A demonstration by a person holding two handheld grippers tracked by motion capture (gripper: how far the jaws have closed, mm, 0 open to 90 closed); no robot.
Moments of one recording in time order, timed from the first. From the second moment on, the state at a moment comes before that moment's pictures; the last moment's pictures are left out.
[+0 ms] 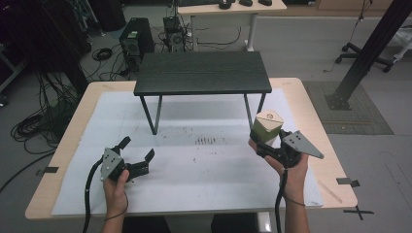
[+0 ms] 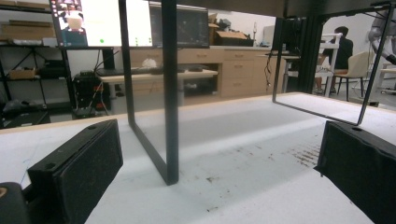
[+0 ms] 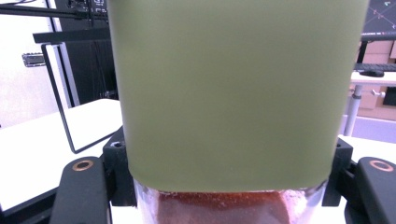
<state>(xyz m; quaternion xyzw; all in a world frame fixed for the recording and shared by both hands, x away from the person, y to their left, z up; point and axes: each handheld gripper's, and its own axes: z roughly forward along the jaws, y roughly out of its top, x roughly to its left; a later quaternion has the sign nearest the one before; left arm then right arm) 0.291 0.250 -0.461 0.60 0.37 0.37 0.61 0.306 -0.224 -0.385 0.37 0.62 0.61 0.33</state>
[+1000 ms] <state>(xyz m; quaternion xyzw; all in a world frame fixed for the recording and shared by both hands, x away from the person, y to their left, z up) 0.291 0.250 -0.461 0.60 0.37 0.37 0.61 0.330 -0.203 -0.315 0.34 0.63 0.63 0.31</state>
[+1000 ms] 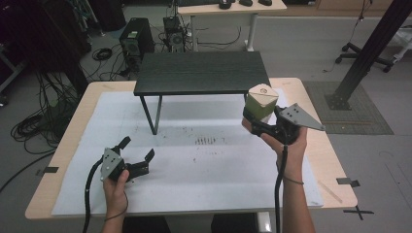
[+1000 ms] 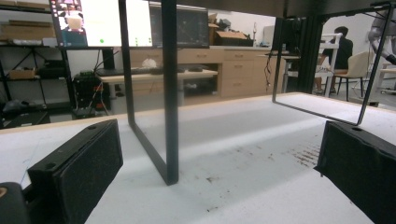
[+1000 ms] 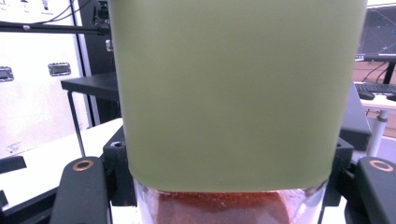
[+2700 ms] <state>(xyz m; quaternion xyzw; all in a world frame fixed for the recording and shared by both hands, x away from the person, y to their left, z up) 0.291 0.250 -0.461 0.60 0.37 0.37 0.61 0.419 -0.188 -0.244 0.35 0.63 0.62 0.31</state>
